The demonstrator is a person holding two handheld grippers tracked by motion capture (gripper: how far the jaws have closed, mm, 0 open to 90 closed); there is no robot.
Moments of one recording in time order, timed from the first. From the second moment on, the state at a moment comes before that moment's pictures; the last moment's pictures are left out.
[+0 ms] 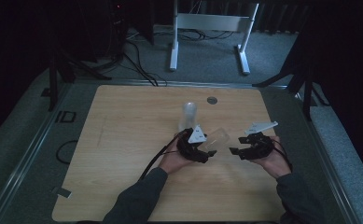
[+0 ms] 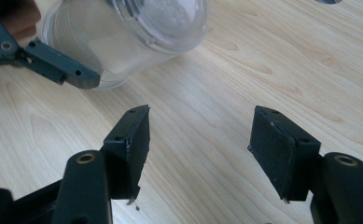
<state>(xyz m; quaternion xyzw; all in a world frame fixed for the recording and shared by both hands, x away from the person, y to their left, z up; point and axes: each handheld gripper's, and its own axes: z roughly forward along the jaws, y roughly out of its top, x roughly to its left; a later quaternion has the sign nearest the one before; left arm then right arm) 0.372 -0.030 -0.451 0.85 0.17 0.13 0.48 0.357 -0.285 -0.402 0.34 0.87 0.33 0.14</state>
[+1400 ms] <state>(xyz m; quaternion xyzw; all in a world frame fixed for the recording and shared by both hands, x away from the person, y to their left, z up) 0.370 -0.026 -0.436 0.90 0.10 0.11 0.42 0.358 -0.262 -0.370 0.21 0.95 0.19 0.13</state>
